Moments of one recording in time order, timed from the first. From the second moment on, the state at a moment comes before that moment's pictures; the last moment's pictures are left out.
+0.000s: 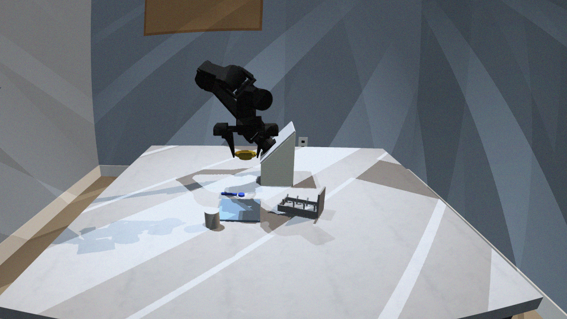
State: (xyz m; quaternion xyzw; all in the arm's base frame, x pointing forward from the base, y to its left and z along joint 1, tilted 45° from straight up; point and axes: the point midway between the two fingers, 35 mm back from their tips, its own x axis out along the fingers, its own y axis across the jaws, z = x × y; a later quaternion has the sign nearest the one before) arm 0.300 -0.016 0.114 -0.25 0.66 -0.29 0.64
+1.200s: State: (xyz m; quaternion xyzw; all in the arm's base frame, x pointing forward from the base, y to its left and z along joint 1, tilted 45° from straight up) arm 0.258 0.036 0.030 -0.11 0.68 -0.35 0.64
